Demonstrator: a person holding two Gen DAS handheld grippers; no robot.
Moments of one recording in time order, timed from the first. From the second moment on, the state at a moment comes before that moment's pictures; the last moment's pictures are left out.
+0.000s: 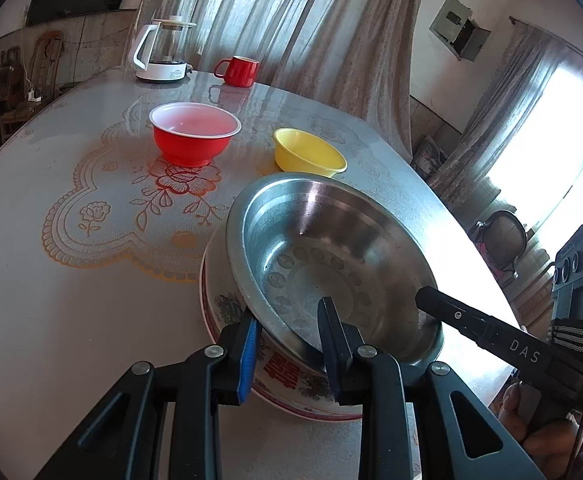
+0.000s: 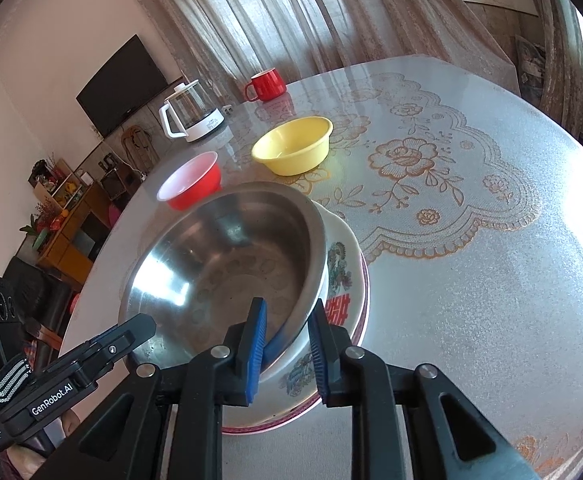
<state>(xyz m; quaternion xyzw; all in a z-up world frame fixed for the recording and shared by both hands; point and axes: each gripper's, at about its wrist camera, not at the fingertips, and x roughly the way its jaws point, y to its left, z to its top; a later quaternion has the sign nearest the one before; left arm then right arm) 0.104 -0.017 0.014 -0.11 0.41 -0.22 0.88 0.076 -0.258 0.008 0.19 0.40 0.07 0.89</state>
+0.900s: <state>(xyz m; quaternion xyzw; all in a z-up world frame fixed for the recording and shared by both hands) 0.095 -0.017 0.020 -0.08 0.40 -0.21 0.89 0.074 -0.261 0.005 0.21 0.39 0.08 0.89</state>
